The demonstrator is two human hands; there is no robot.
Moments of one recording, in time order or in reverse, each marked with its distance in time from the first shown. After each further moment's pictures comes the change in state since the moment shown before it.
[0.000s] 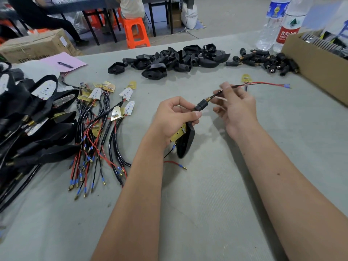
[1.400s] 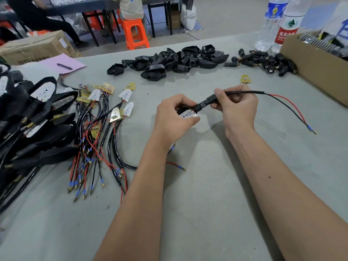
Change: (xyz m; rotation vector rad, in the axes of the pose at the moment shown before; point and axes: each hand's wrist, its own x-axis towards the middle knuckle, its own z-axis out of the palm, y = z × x) left_hand -0.003 -0.002 0.005 0.435 0.153 0.280; right_hand -0.009 0.002 0.000 -0.118 0.077 -0.270
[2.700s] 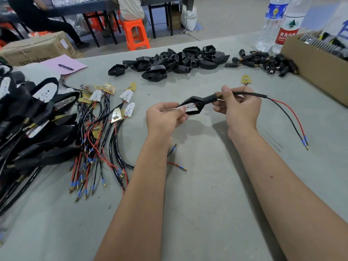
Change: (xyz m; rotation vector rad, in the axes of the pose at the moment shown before) left_hand 0.006 0.001 -0.003 -0.505 0.256 -0.463; right_hand 0.002 0.000 0.000 -0.042 0.048 0.061
